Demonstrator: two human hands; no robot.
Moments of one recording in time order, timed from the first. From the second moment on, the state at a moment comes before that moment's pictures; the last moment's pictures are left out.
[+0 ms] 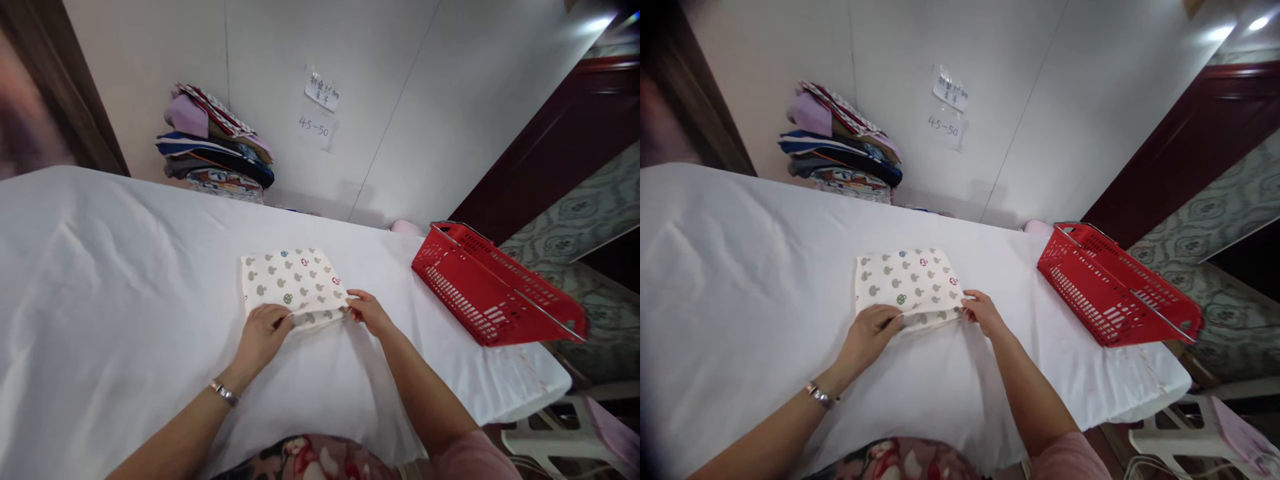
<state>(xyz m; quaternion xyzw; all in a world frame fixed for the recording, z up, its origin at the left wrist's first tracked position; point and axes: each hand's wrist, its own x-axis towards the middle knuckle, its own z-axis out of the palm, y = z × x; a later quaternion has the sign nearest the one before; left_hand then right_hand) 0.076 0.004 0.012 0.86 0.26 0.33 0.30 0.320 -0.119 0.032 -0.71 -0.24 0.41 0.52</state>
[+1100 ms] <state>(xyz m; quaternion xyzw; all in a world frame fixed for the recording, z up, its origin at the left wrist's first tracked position) 0.072 -0.008 0.017 0.92 0.21 0.27 0.18 0.310 -0.110 0.030 -0.82 -0.42 0.18 0.34</state>
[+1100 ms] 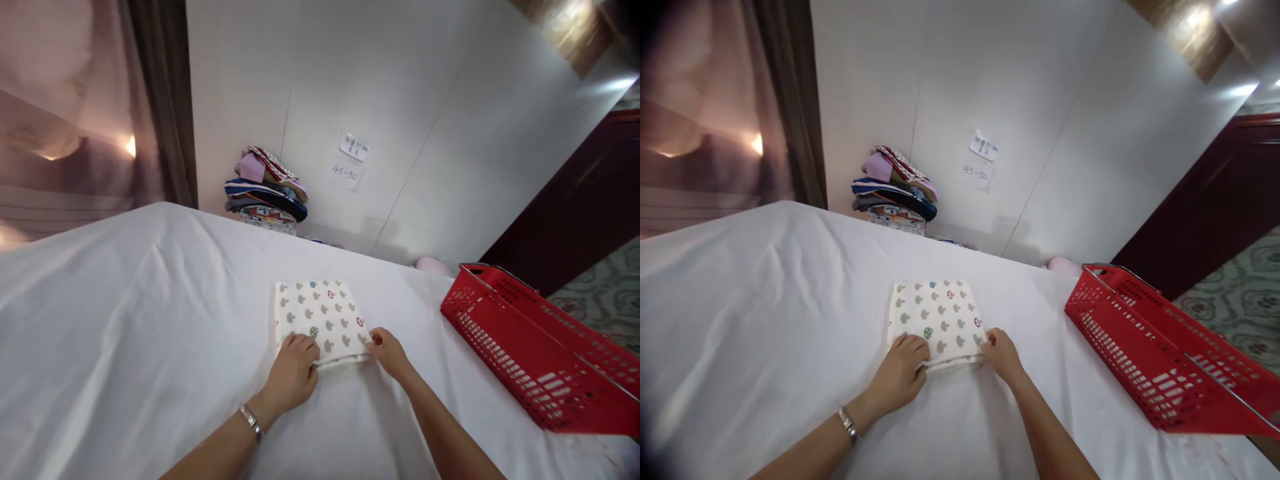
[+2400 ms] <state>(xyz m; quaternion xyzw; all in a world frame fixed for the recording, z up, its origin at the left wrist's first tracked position) 0.065 -0.012 0.006 0.96 0.17 0.14 0.14 0.273 0.047 0.043 -0.71 -0.68 0.06 0.15</state>
